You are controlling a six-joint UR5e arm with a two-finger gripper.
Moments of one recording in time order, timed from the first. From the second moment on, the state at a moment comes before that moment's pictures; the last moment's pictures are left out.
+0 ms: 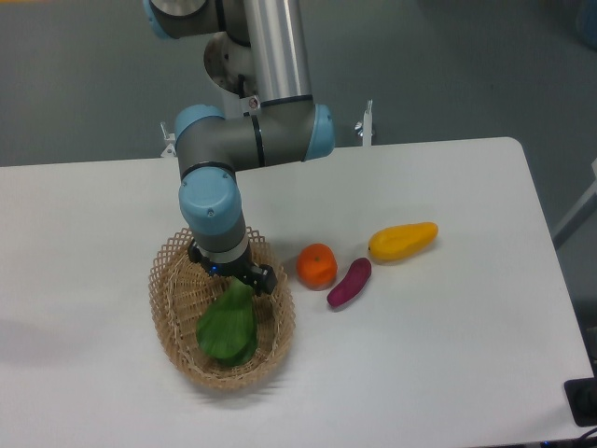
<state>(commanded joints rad) 2.16 -1.97 -1.85 -0.85 1.61 0.62</state>
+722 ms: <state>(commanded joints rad) 2.16 -1.95 -1.85 -0.85 1.67 0.64</state>
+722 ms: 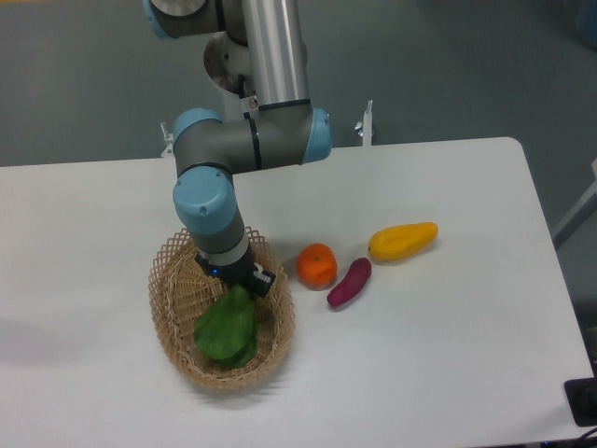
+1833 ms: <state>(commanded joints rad) 2.59 -1.76 -1.71 -1.01 1.43 1.17</state>
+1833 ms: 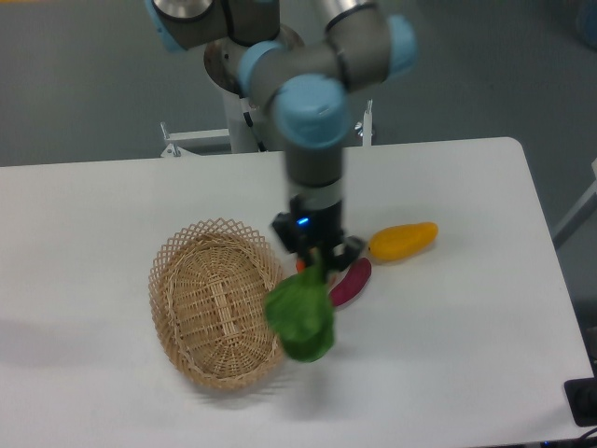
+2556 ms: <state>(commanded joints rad) 2.77 -1.79 -1.59 -1.06 1.43 1.49</state>
